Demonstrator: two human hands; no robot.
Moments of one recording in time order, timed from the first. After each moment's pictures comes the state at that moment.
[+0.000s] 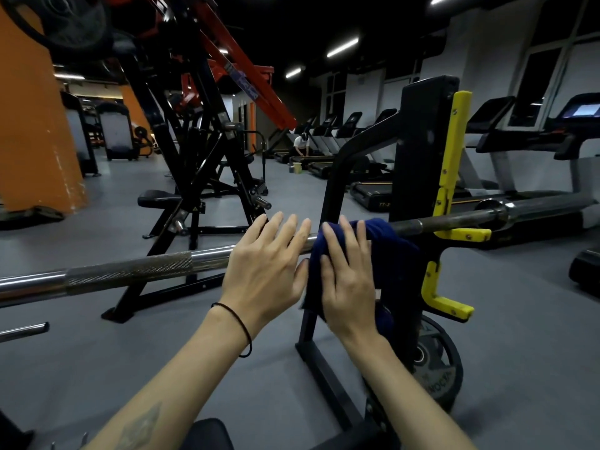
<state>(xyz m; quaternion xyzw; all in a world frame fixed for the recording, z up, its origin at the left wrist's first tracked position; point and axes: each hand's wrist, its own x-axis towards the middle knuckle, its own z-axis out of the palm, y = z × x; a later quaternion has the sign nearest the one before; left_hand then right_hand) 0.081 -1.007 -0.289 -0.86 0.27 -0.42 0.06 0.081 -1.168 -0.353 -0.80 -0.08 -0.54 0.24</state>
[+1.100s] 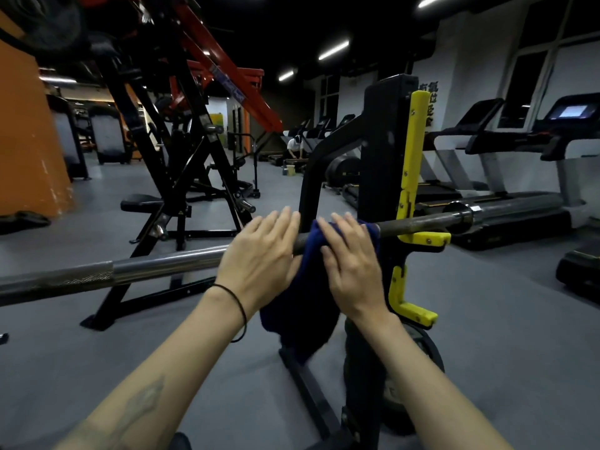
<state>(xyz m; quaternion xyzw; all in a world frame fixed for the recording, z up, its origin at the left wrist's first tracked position) 0.099 -1.081 -0.275 -0.86 0.28 -0.40 0.11 0.096 -1.277 -0.336 -0.83 -0.13 -0.53 0.15</state>
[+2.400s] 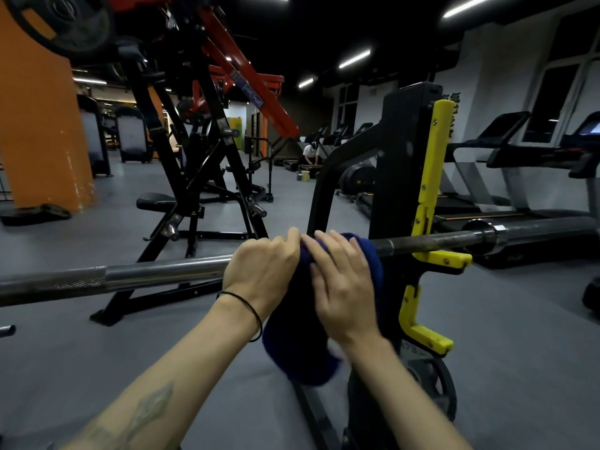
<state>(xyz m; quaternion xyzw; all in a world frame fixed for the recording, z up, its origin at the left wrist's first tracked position) 0.106 -1.096 -0.273 -0.84 0.23 -0.48 0.10 0.099 -1.250 -0.333 -0.82 -0.16 -0.53 0.16</state>
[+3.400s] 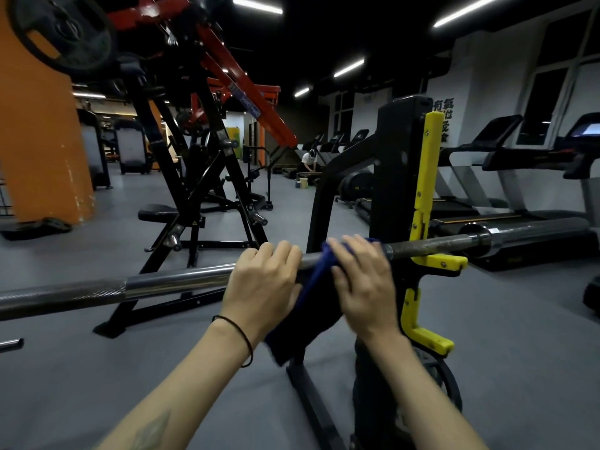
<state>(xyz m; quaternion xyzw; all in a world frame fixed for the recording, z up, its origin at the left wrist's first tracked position) 0.104 -1.082 -0.294 -0.84 0.26 -0.48 0.07 0.108 -1.286 -0.338 -0.81 -0.13 -0.56 0.11</state>
